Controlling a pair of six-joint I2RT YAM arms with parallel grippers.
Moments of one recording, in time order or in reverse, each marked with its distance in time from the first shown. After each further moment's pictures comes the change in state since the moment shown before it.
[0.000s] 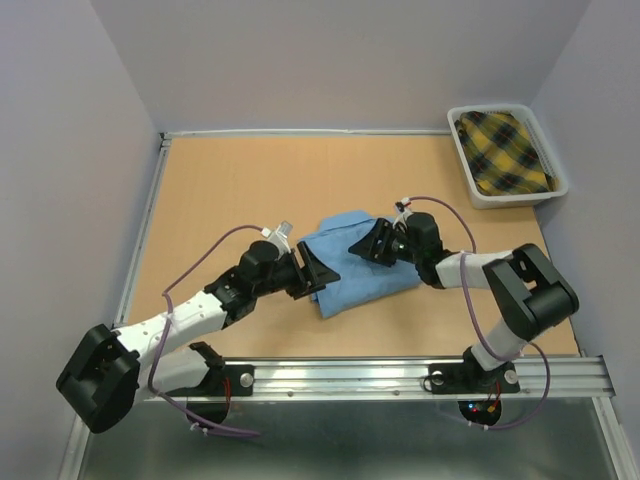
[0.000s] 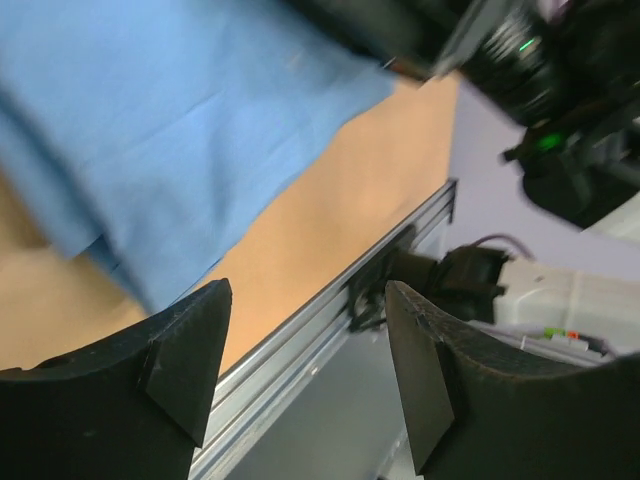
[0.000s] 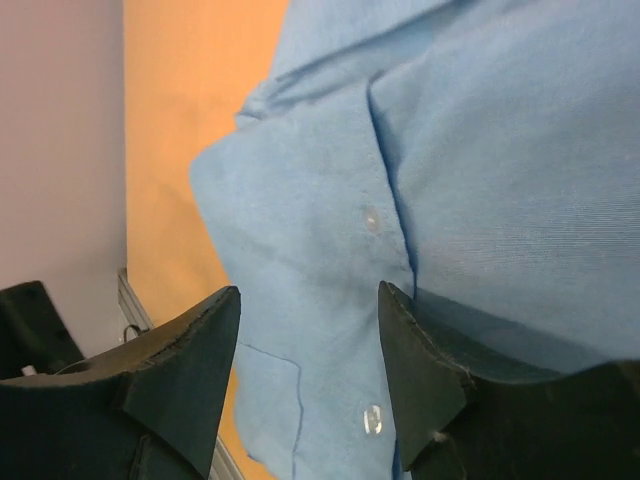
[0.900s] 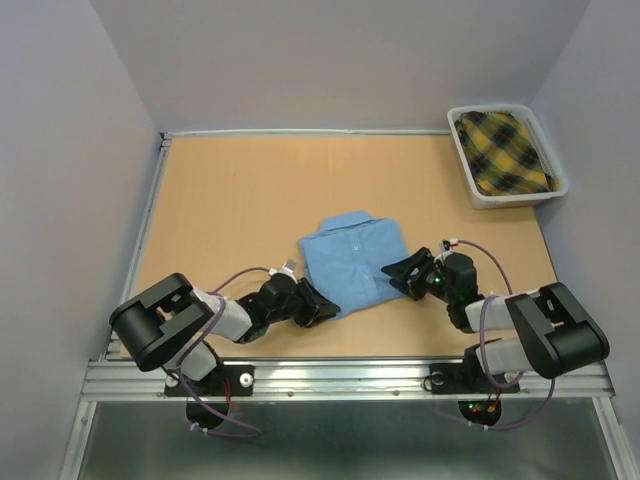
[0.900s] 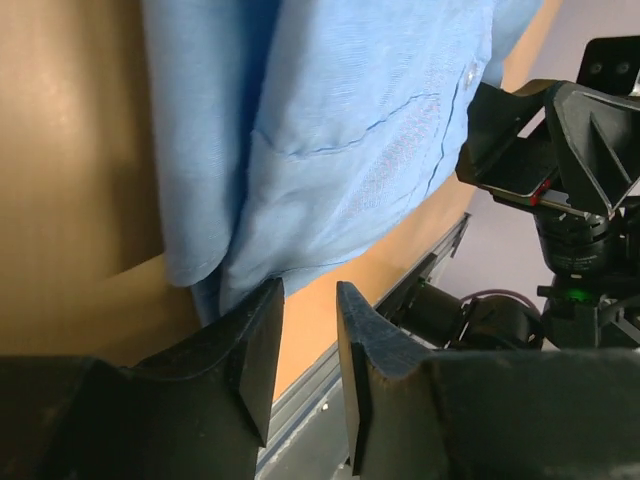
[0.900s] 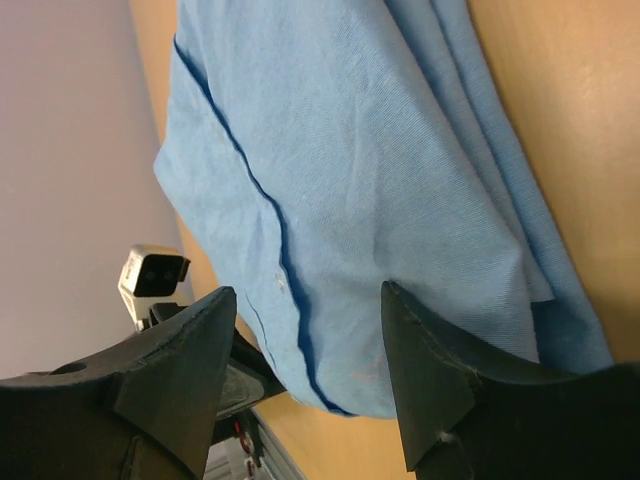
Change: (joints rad) left arm -0.128 0.412 -0.167 0.484 -0.121 -0.302; right arm -0.148 -0.312 -0.442 0.150 0.114 0.276
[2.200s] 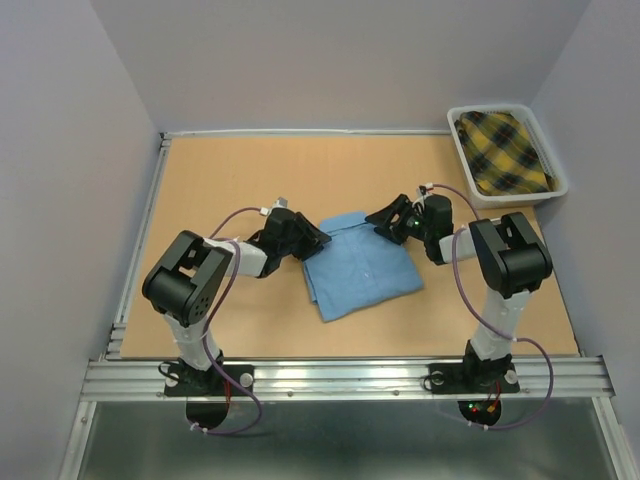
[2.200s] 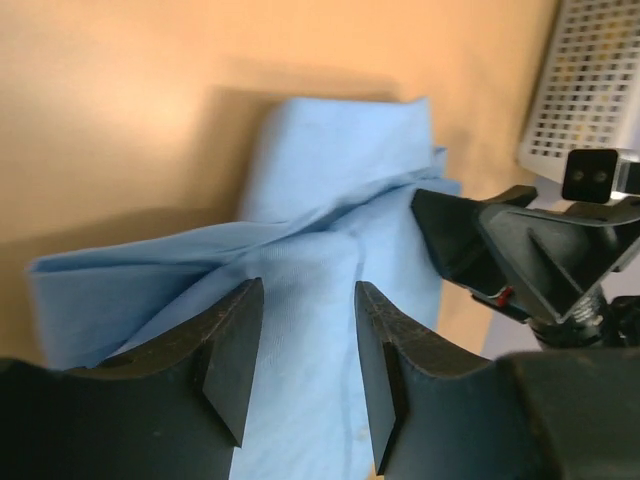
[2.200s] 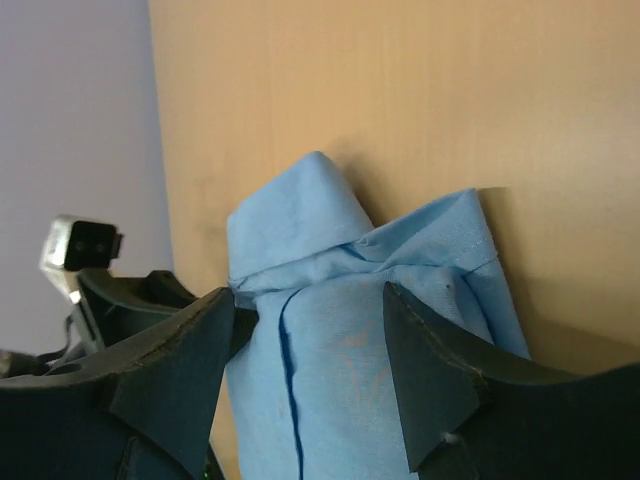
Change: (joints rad) left arm 0.315 0.275 0.541 -0.250 -0.053 0.280; right arm -0.086 0.534 0.613 -0.035 -0.172 -0.159
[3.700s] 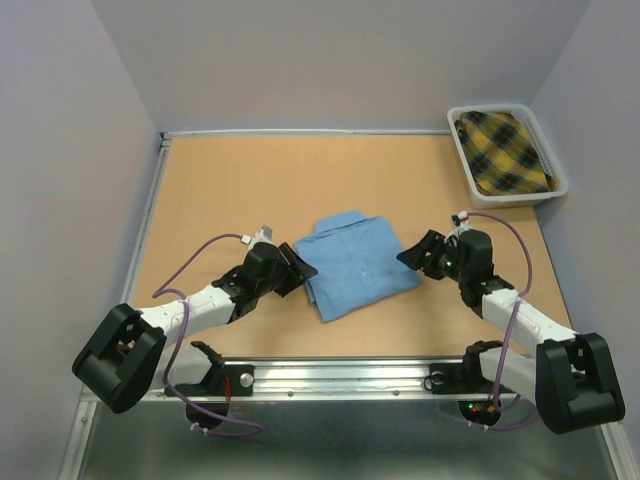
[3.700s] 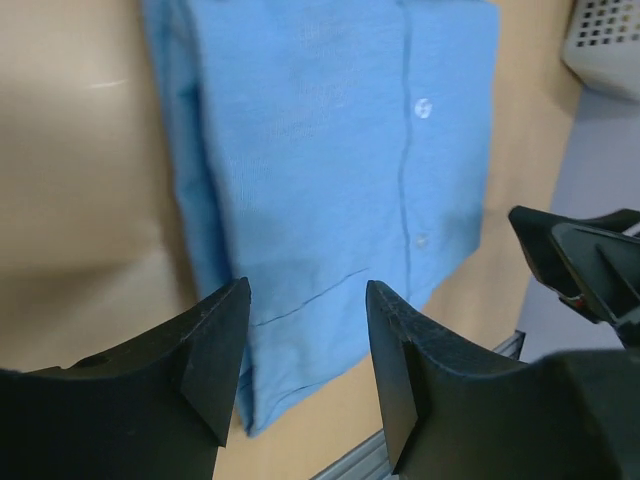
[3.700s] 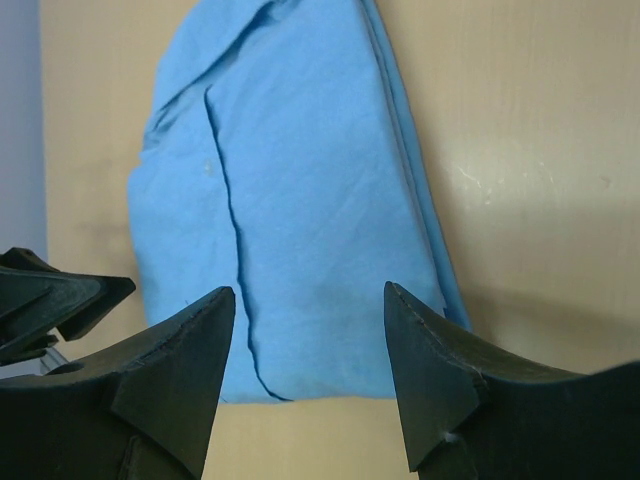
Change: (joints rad) left arm -0.107 -0.537 -0.354 -0.217 -0.103 0.031; right arm -0.043 -0.813 -0.400 -0.486 0.125 -0.292
